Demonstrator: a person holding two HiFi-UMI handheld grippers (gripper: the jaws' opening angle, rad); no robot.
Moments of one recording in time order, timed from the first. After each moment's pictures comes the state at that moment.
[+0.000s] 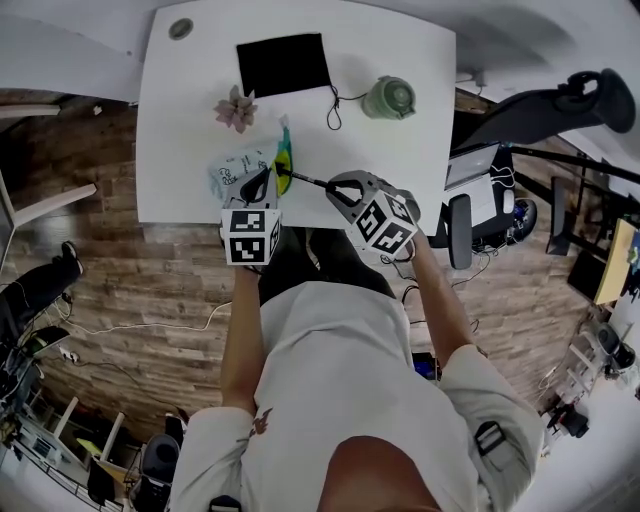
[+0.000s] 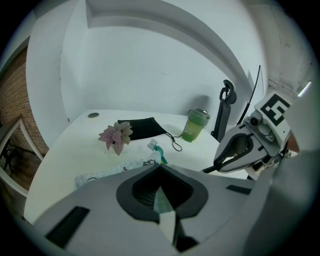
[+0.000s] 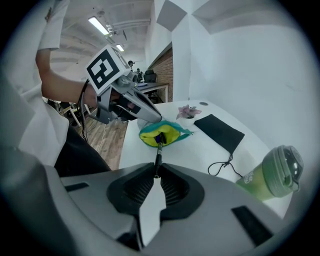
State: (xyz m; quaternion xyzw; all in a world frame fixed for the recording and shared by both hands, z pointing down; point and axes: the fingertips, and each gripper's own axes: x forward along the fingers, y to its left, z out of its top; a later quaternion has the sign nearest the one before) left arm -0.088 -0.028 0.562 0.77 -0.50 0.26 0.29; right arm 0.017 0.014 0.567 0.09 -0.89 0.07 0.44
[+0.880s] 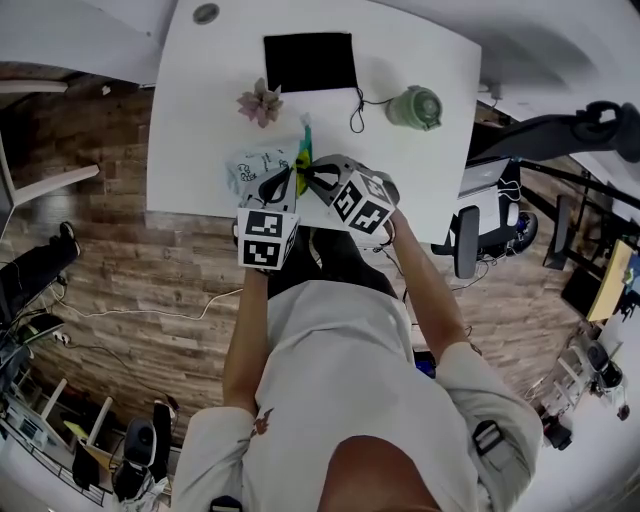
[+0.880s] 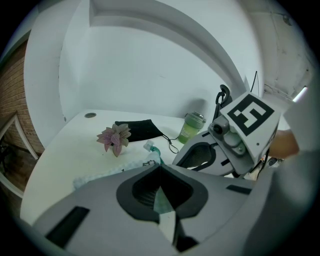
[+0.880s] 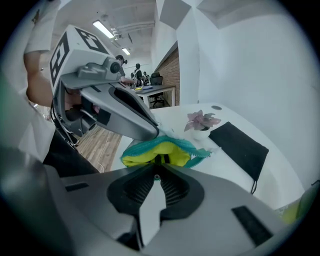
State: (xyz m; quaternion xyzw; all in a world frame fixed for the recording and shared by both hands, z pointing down) left arm -0.089 -0.028 0.556 0.78 -0.49 0.24 0.30; right arm -0.068 -0.012 0.591 0.05 -0.90 0.07 0.42
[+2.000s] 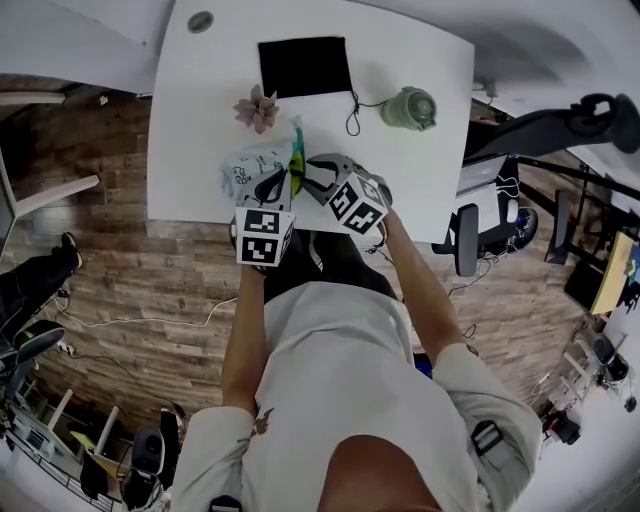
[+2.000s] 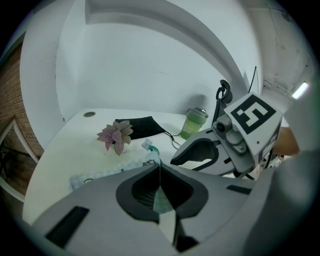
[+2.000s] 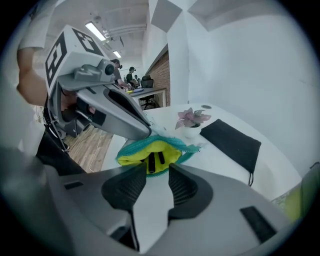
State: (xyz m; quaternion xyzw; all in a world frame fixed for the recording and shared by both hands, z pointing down) left arm -0.096 -0.032 0.569 0.79 -0.48 0.26 0.30; right arm -0.069 -0.025 0.602 0.10 -0.90 0.08 0.41
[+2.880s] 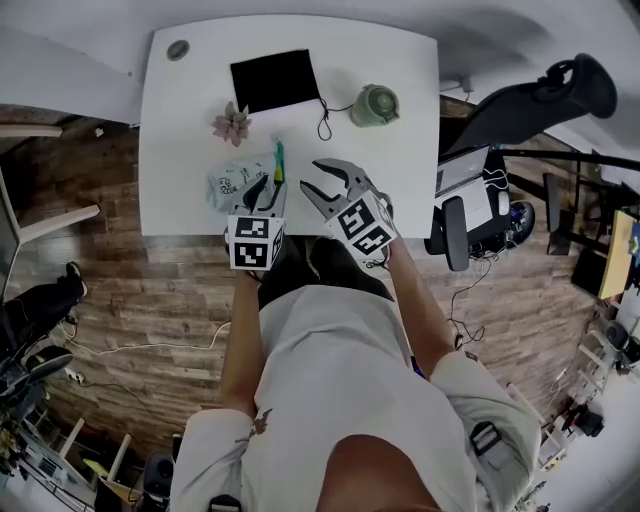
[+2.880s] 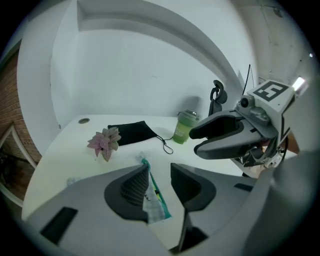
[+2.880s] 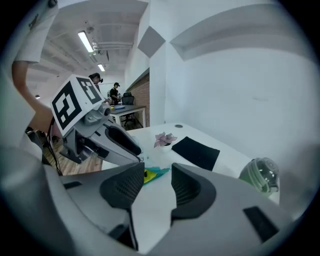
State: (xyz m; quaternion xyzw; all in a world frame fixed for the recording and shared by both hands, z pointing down) left arm -0.067 -0.024 0.555 0.80 -0.47 0.25 0.27; right arm -0.012 -0.031 0.521 0.24 -0.91 0.06 0.32
